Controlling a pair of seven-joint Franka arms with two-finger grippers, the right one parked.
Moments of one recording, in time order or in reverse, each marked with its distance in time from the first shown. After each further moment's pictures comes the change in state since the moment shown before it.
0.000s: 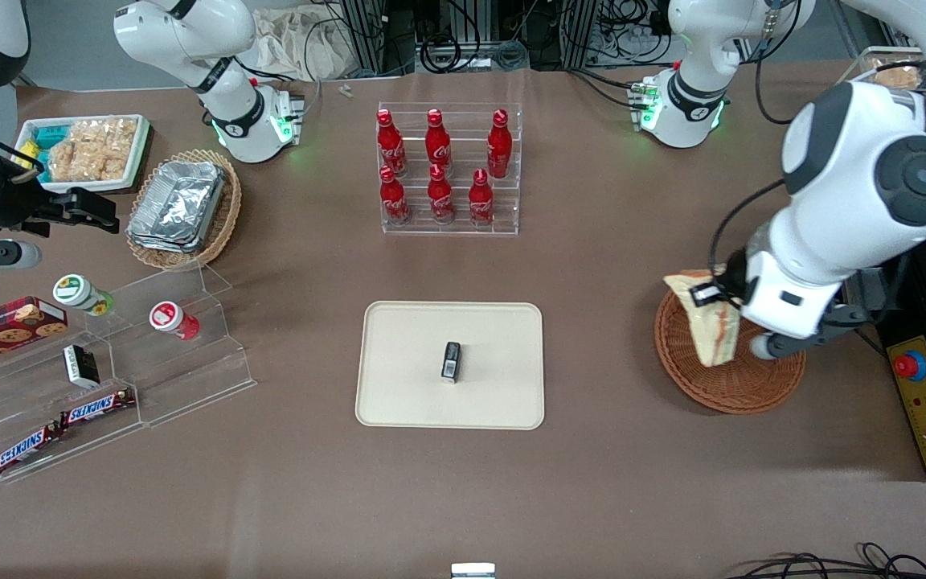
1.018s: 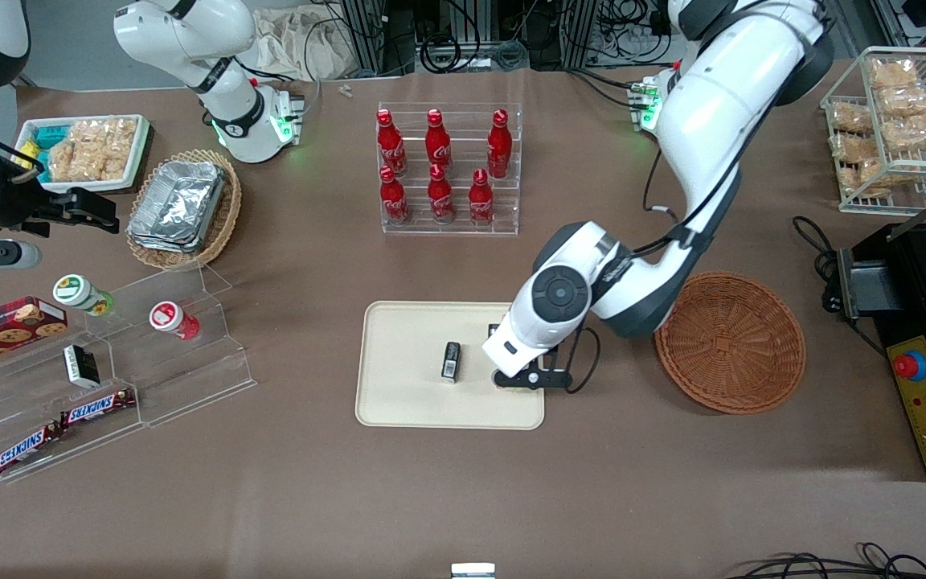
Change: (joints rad) arm -0.255 0.530 -0.122 0.094 0.264 0.396 -0.082
